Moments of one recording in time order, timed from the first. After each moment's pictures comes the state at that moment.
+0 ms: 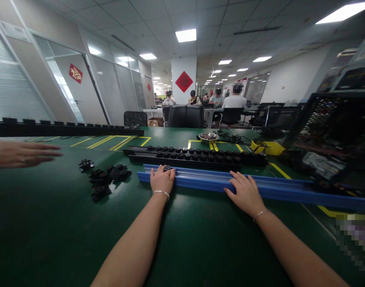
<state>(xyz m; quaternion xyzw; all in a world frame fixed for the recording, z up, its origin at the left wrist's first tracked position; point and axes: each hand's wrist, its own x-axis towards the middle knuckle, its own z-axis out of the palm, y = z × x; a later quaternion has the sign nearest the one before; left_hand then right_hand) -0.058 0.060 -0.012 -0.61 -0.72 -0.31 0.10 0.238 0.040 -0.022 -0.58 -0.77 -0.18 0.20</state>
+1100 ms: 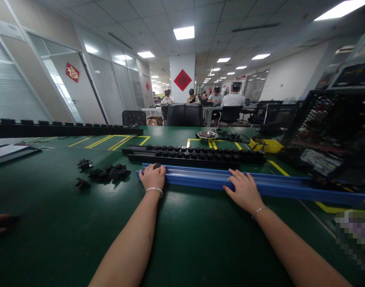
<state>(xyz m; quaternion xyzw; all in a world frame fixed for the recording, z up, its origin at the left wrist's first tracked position) -0.083 0.070 -0.017 -0.52 -0.76 -0.36 0.13 0.239 0.039 -0.021 -0.57 -0.77 -0.17 0.21</state>
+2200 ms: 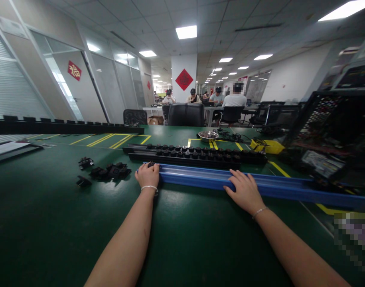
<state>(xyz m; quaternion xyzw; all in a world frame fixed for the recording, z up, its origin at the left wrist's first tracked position) -0.102 0.072 -0.013 -0.48 -0.78 -0.38 0.08 0.239 0.040 -0.020 -0.58 -0.77 -0.17 0.19</state>
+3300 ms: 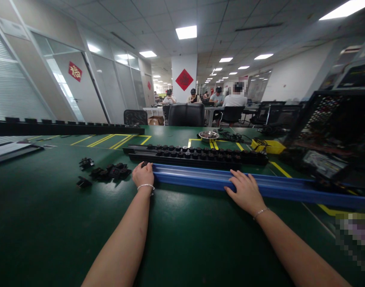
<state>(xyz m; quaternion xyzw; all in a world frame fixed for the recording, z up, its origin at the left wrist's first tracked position) -0.131 0.086 -0.021 -0.45 -0.79 -0.42 0.06 0.239 0.040 -0.021 -0.57 -0.77 -0.17 0.21</state>
